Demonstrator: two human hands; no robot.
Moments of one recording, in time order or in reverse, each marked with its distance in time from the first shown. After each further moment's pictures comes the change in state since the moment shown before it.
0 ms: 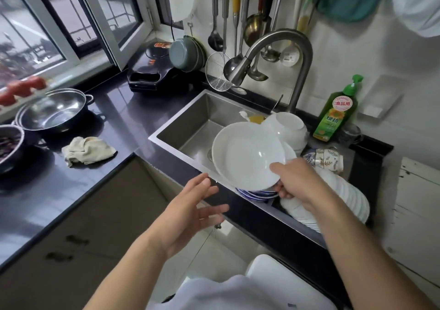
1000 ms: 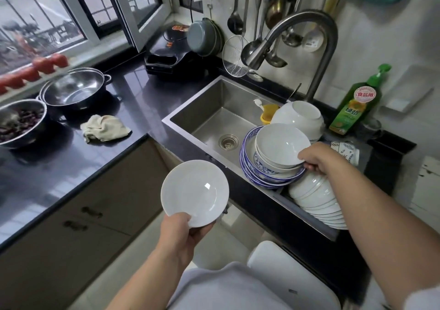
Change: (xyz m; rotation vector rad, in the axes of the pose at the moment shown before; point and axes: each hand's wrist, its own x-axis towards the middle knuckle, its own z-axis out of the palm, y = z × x) left_hand -0.021 -0.072 -0.010 -0.492 0.569 0.054; right_hand 0.127 0.047 -0.015 -0.454 0.041 0.248
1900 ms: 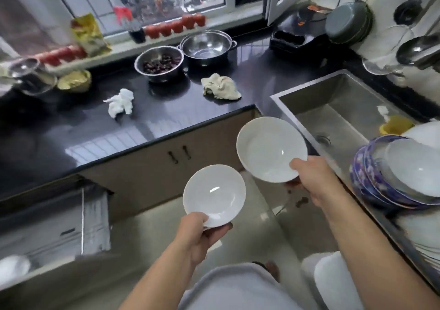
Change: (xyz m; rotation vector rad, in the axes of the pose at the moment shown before) left_hand -0.040 0.014 -0.200 -0.244 0.285 -0.141; right_hand -0.234 -0.112 0.181 0.470 -0.392 -0.397
